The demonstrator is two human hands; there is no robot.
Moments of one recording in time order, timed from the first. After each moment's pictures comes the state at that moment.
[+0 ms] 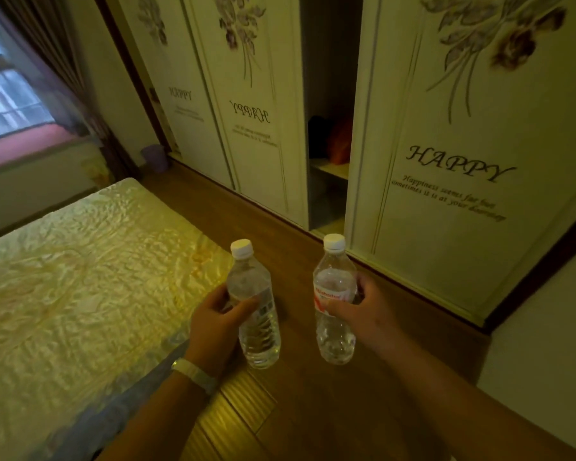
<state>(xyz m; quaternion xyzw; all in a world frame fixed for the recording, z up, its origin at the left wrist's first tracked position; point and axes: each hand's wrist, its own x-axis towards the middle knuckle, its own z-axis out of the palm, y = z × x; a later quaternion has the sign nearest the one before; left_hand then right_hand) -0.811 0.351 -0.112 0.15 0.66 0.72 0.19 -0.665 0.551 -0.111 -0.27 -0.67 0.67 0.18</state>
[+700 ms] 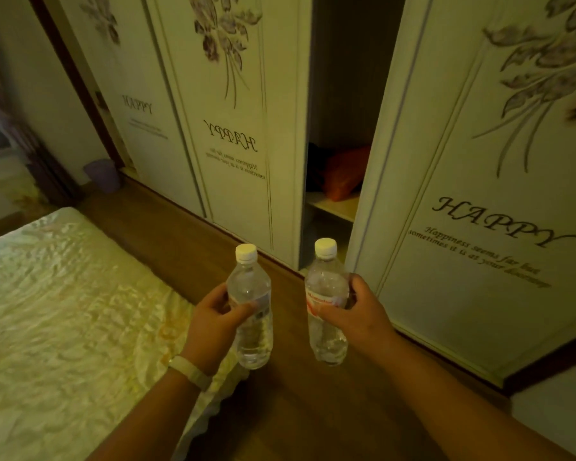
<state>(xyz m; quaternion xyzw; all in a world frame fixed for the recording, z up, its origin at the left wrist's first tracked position) -1.167 0.501 -0.122 0.22 0.64 0.70 0.24 -1.001 0.685 -0.112 -0.32 -0.72 0.58 0.19</state>
